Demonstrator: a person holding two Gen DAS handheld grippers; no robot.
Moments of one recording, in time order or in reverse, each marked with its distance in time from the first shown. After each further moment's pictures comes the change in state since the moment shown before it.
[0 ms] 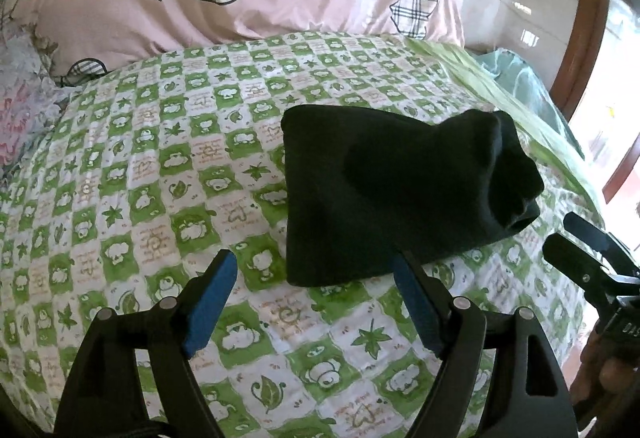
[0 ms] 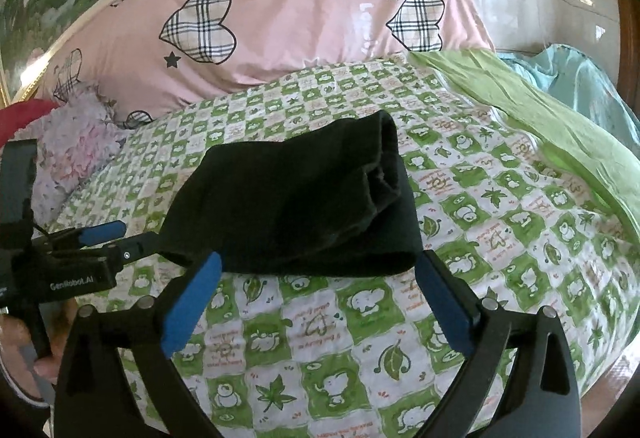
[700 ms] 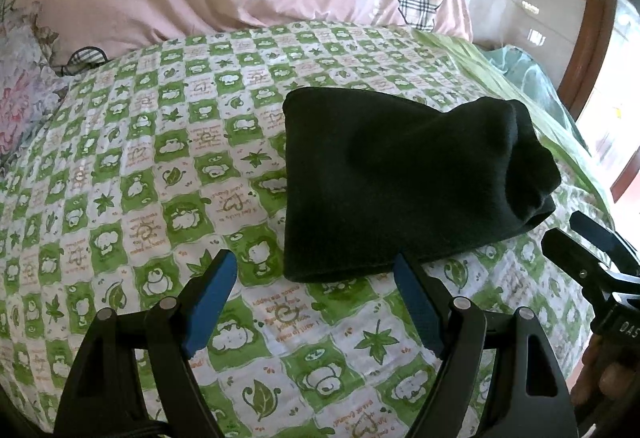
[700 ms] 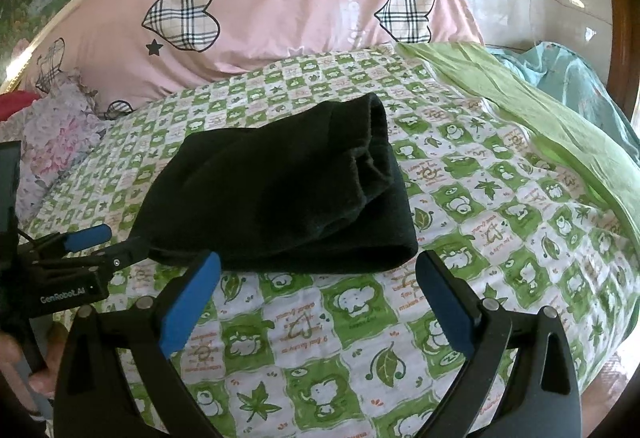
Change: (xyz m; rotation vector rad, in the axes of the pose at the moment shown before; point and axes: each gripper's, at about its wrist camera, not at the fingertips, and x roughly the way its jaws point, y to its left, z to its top) left arm 0.016 0.001 -0.002 -0.019 0.023 0.010; right arm 0.015 0.001 -0.004 0.000 0.022 -0.067
